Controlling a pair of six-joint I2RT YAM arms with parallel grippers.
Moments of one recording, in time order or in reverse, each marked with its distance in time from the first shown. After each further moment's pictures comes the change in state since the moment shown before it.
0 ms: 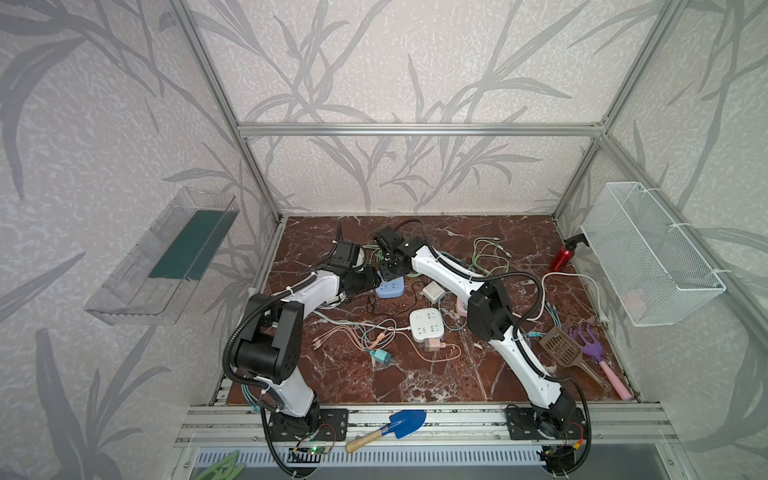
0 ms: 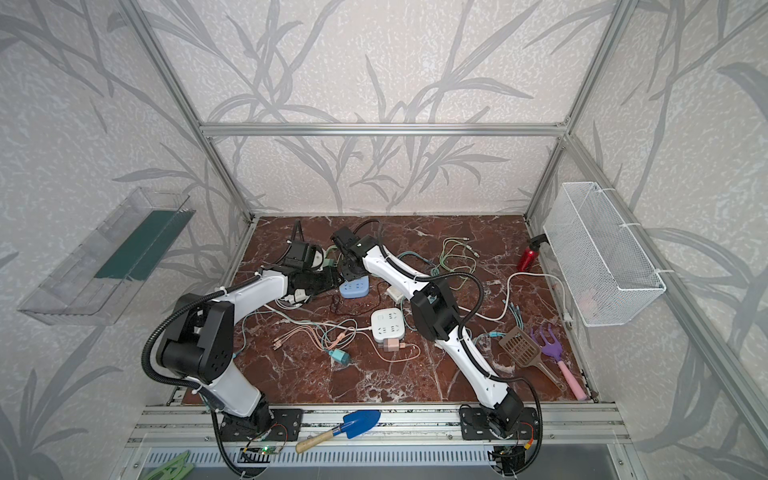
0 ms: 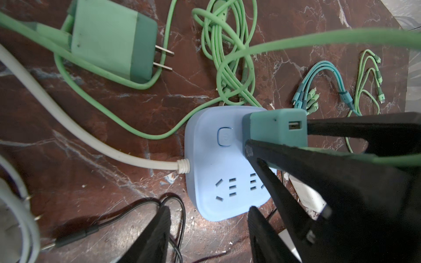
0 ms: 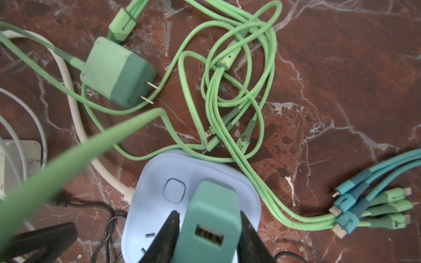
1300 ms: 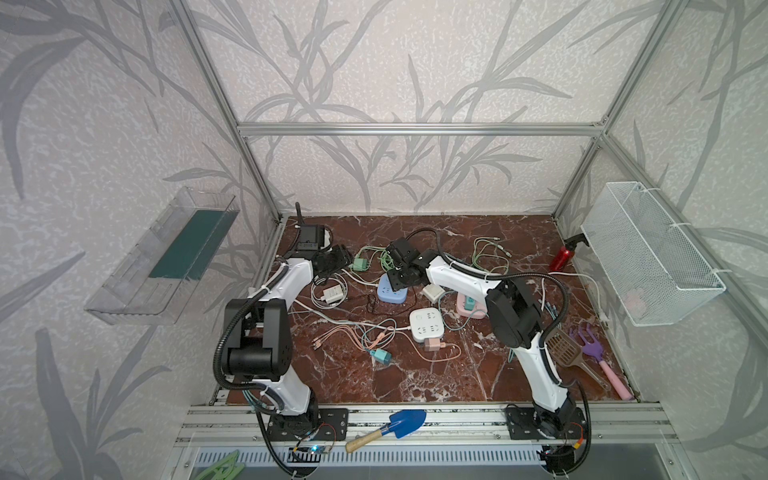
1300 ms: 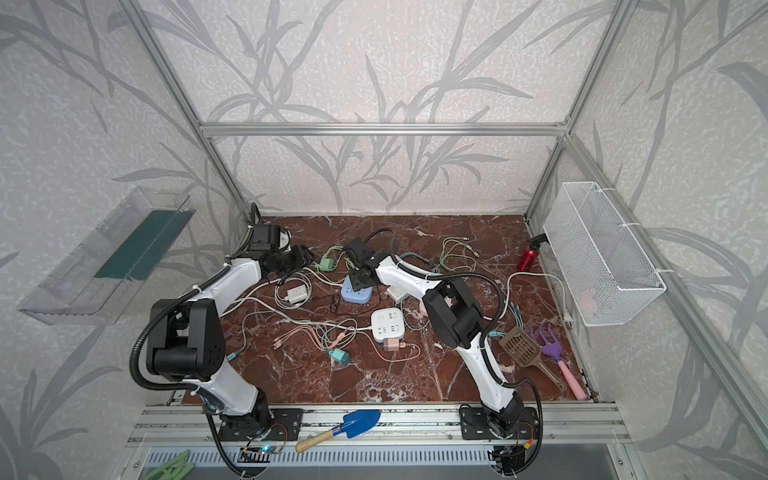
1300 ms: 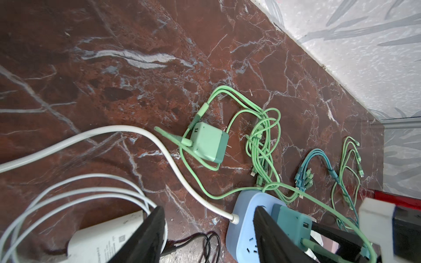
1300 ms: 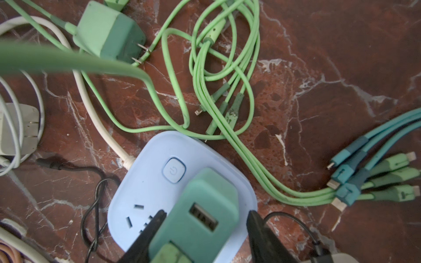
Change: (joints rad) left arm 0.230 -0.044 0.122 -0.074 -0.005 0.014; right arm -0.010 -0.299 -0.576 0.351 -0.011 0.030
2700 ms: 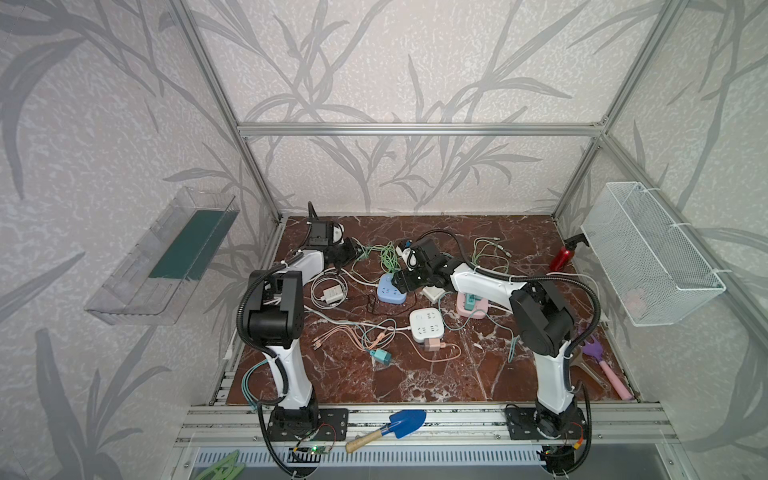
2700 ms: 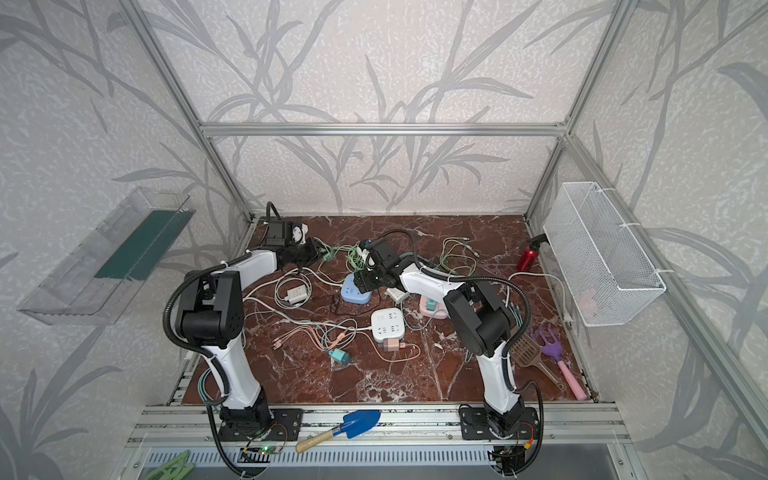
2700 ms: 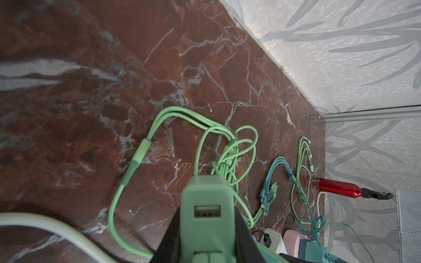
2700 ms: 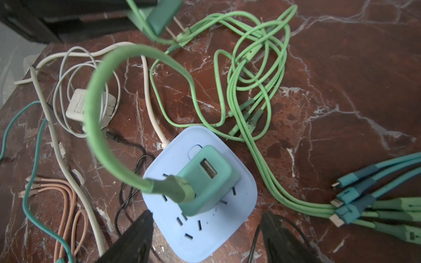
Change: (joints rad) left arm -0.004 0.287 0.121 0.224 0.236 -0.098; right arm -0.078 -0.214 -0.377 0.378 -0.247 -0.134
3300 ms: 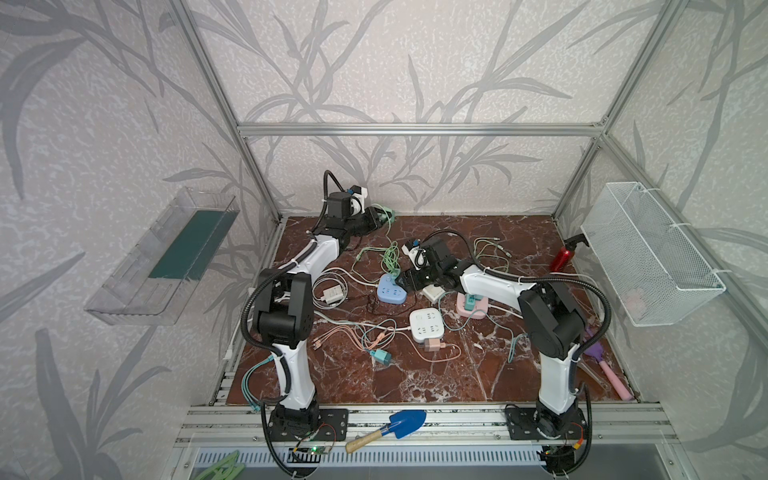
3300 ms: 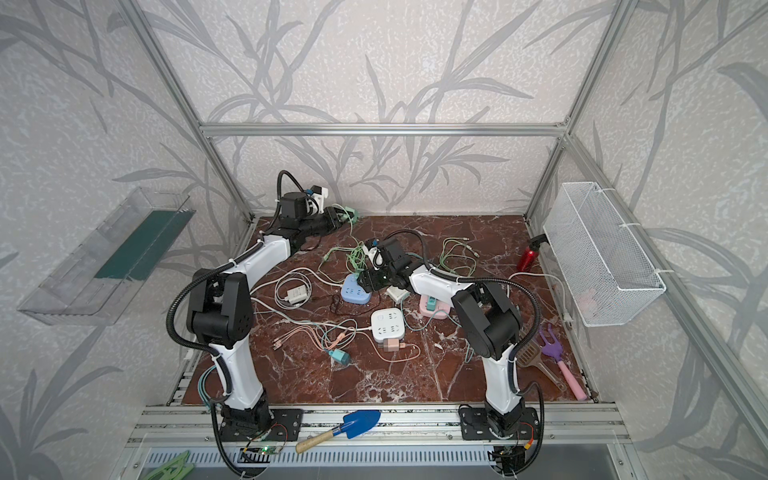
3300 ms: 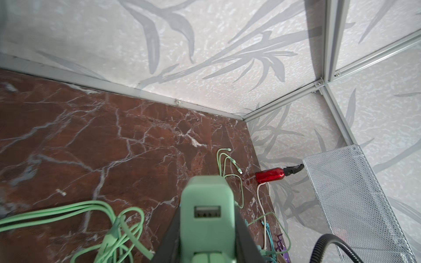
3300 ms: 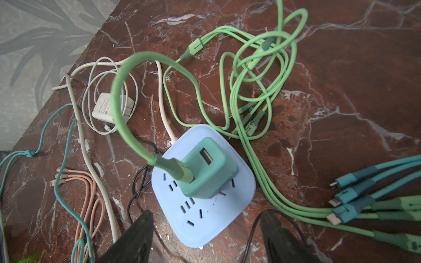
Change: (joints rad) left arm -0.110 0.021 0.241 0.175 0.112 -0.066; right arm -0.048 -0.065 -0.116 0.114 -0.129 -0.031
